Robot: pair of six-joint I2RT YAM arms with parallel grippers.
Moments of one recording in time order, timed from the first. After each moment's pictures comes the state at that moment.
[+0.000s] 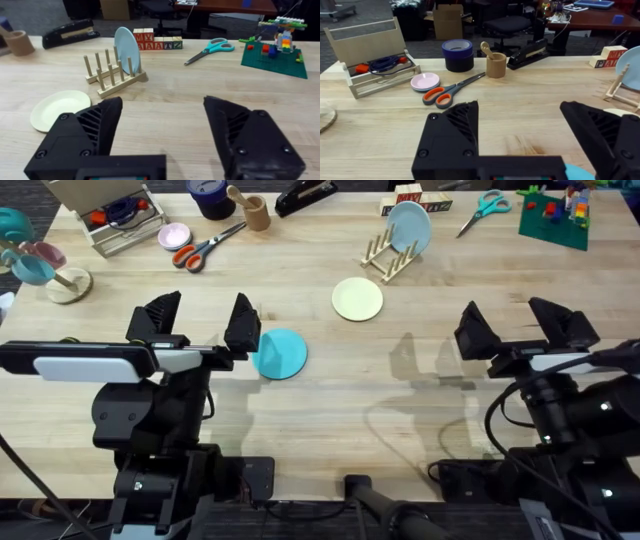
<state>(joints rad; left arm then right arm) 0.00 0.00 0.01 -0.02 0.01 -0.01 0.00 0.00 0.01 -0.10 -0.03 0.00</state>
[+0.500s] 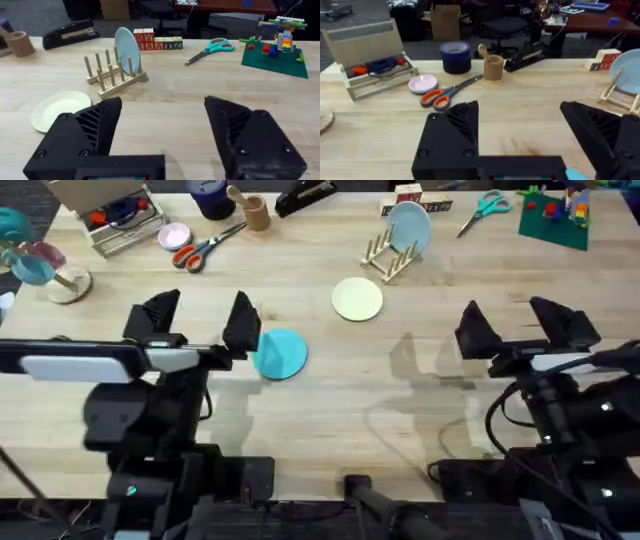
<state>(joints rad) 0.00 0.00 0.04 -0.05 0.02 -0.02 0.00 0.00 0.01 -0.09 -0.03 0.01</state>
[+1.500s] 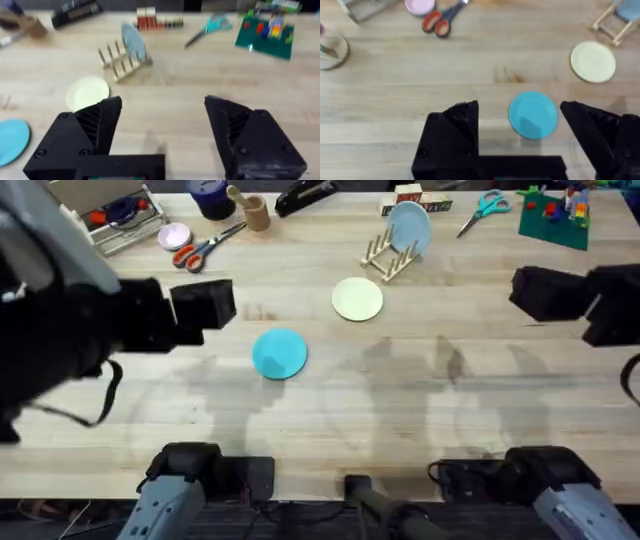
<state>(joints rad) 0.00 0.68 1.04 -1.07 0.03 -0.02 0.00 0.58 0.89 -0.83 -0.03 0.02</state>
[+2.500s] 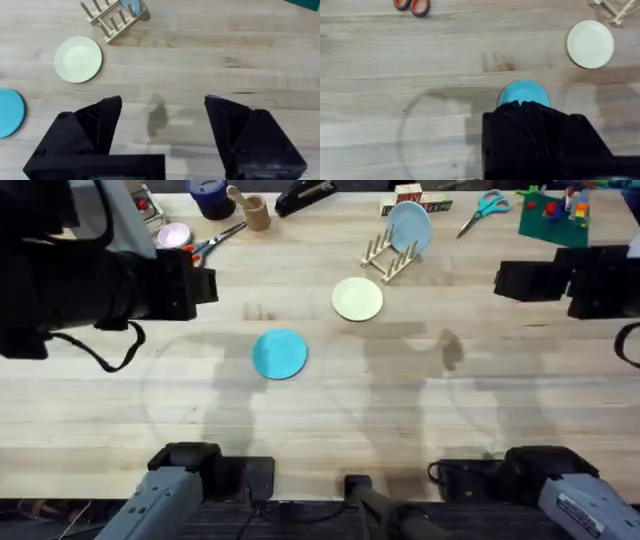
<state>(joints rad) 0.00 0.91 1.10 -1.08 0.10 -0.03 0.00 0.84 1.03 -0.96 -0.03 0.02</state>
